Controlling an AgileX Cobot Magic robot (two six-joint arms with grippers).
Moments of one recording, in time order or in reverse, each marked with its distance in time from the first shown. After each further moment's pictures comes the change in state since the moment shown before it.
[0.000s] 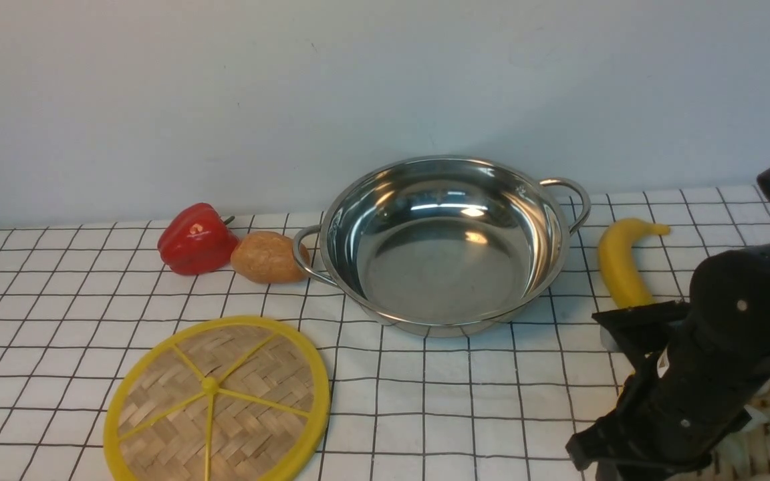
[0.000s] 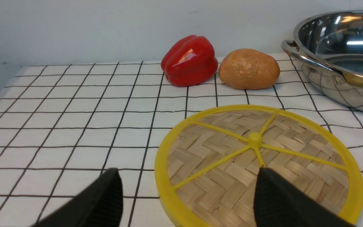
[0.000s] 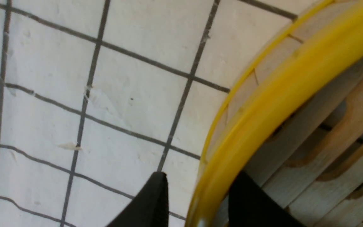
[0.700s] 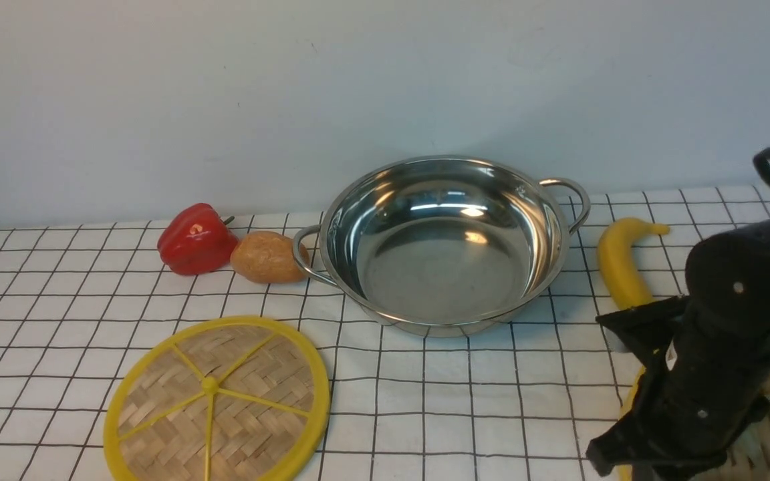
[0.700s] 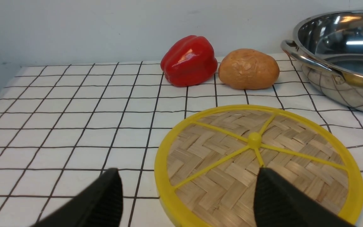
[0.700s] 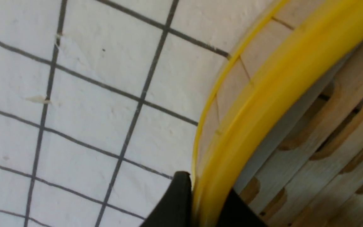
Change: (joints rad) right arm 0.000 0.000 -0.081 -0.086 0.189 -0.012; left arm 0.000 0.000 0.000 0.000 0.000 0.000
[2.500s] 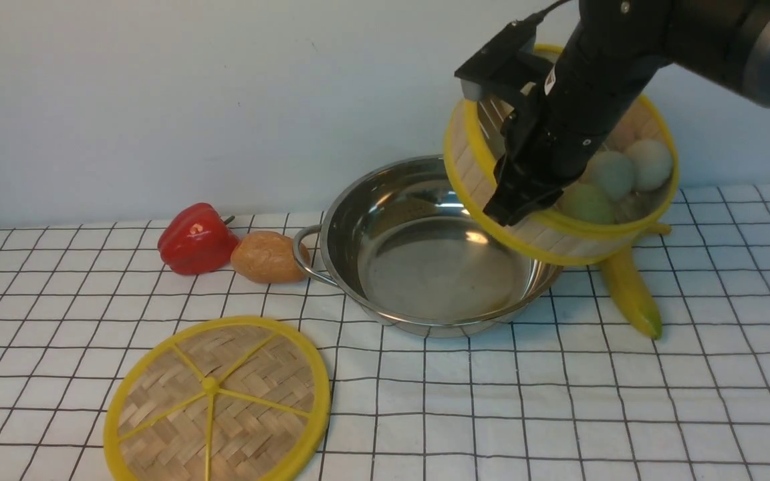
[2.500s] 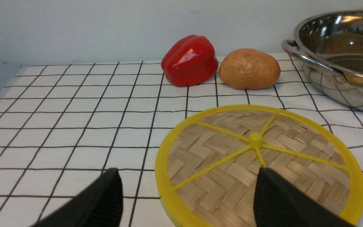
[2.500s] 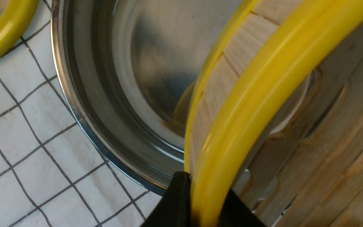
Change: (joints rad) right arm 0.001 0.314 -0.926 -0.037 0.180 -0.535; left arm 0.000 -0.001 0.000 0.000 0.000 0.000
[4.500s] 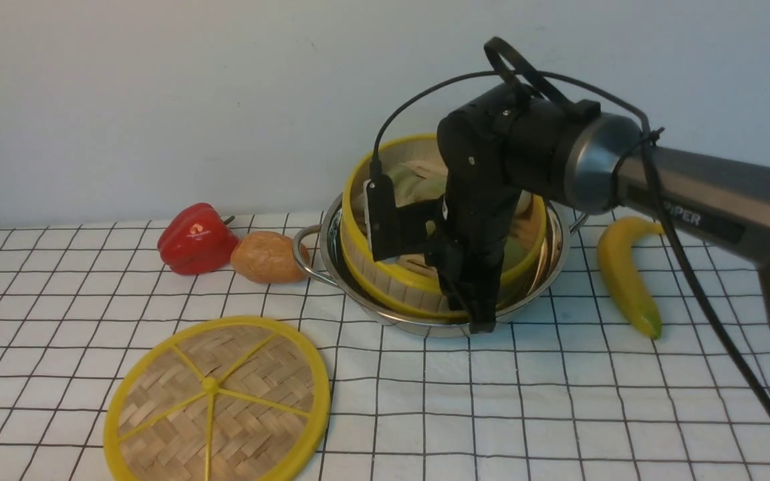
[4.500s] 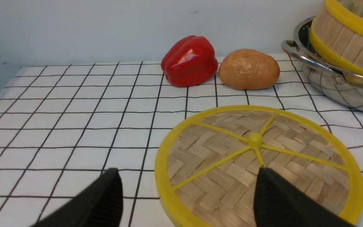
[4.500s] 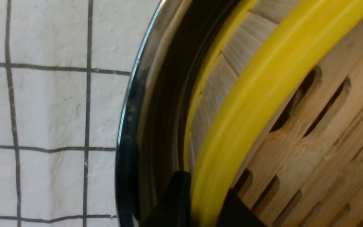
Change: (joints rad) right arm 0.161 0.222 -0.009 -0.170 -0.059 -0.499; left arm 0.000 0.000 0.000 0.000 0.000 0.000
